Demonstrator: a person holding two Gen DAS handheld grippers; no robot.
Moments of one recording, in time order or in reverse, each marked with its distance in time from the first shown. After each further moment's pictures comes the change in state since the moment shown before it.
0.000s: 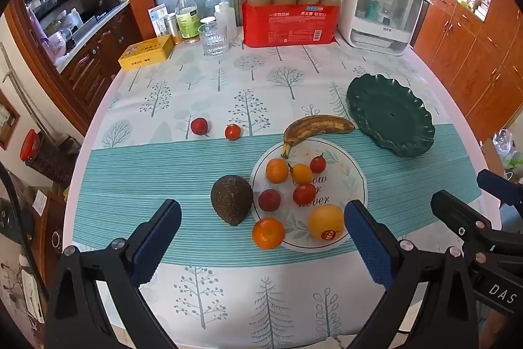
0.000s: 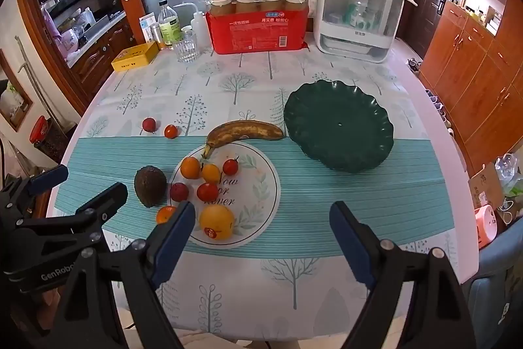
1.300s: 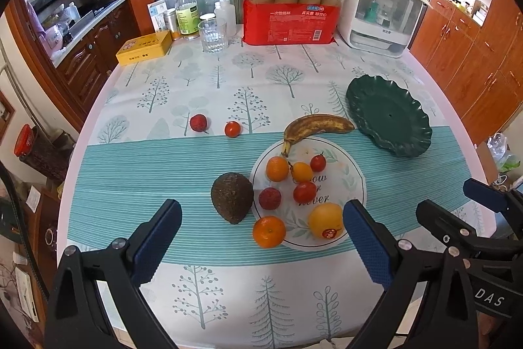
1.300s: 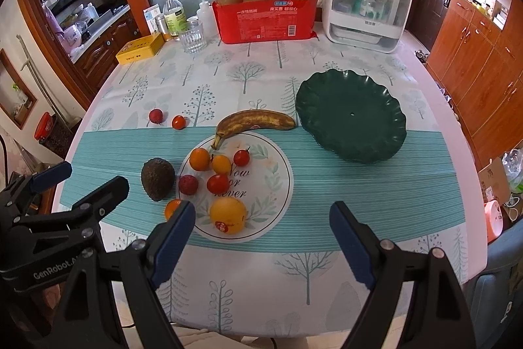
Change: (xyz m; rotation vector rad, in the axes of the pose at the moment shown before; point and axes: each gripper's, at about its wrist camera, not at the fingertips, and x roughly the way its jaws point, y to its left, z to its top) left arm 0.005 0.012 -0.001 -0.021 0.005 -0.042; right arm 0.013 0.010 -0.001 0.001 0.046 0.024
